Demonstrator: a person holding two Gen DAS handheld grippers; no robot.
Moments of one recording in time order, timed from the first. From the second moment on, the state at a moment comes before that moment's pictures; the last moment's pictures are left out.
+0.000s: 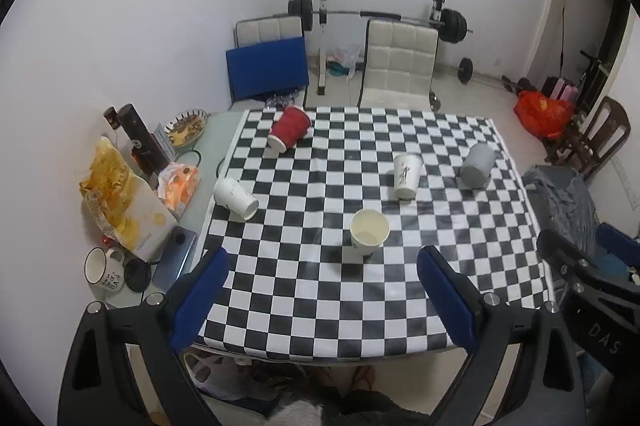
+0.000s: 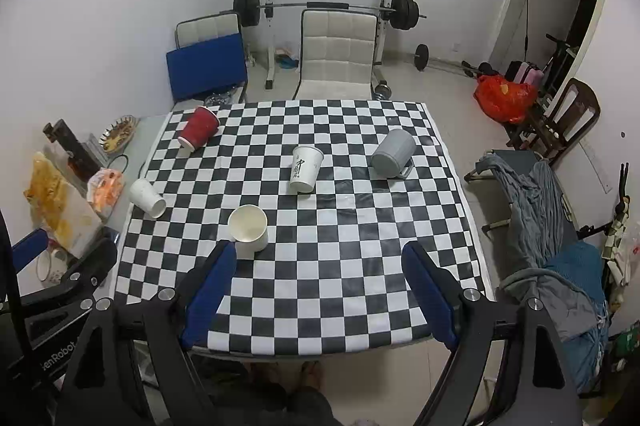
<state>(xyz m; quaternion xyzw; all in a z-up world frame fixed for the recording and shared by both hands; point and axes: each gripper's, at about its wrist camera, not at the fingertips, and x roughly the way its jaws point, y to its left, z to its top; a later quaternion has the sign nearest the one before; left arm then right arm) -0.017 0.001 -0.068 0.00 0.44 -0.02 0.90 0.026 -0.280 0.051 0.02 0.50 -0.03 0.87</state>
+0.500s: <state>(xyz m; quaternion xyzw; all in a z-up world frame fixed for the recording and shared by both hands) -0.038 -0.002 -0.039 -0.01 0.41 -0.01 0.91 -0.002 -0.287 0.095 0.01 0.48 -0.02 0.88</state>
